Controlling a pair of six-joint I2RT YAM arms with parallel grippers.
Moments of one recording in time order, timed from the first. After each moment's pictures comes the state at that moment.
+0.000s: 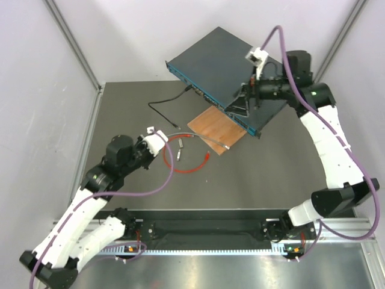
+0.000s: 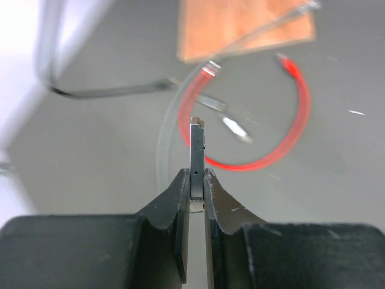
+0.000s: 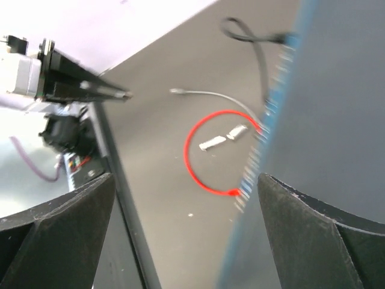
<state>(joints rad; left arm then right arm) -0.51 0.76 0.87 -0.57 0.12 0.41 0.29 1.47 1.81 -0.83 -0.87 -0.09</state>
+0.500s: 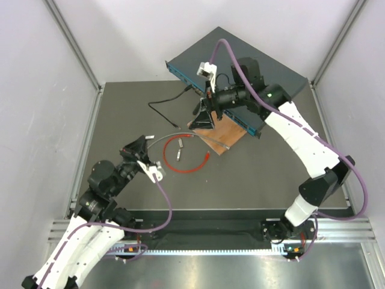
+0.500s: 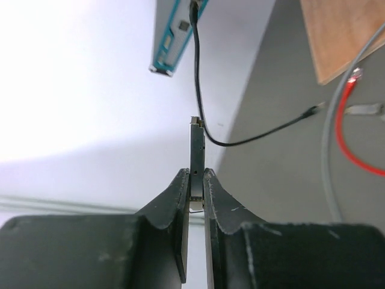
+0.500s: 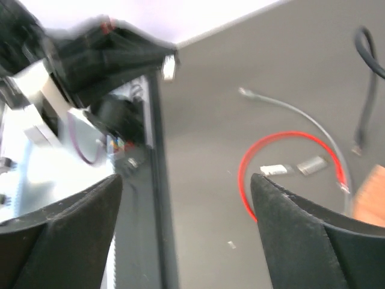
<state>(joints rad) -0.51 0.45 0.66 -0.26 0.06 1.10 0.63 1.63 1.90 -0.79 -0.83 -0.08</state>
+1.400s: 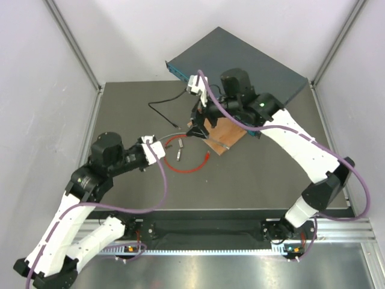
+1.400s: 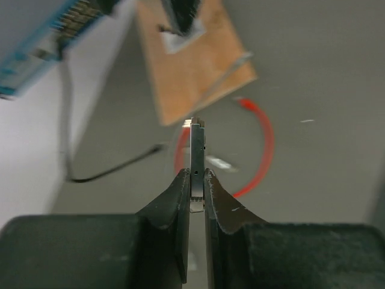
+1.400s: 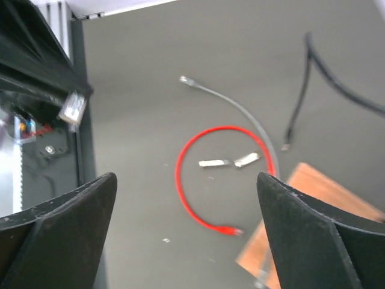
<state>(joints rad) -0.51 0.71 1.03 -0.67 0.38 0.71 0.75 1.62 1.79 -0.69 -0.57 -0.27</state>
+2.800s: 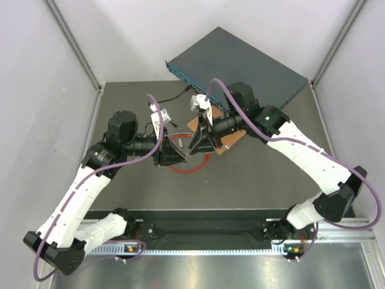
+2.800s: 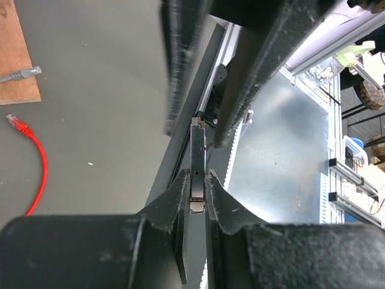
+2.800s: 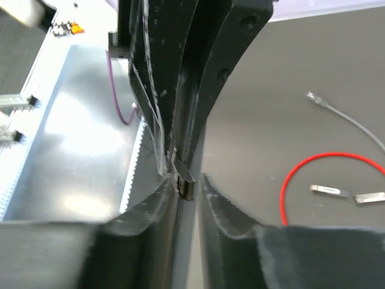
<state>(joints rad) -0.47 0.97 1.16 -0.63 0.92 -0.20 0.79 1.47 1.61 -0.68 -0.94 -0.20</state>
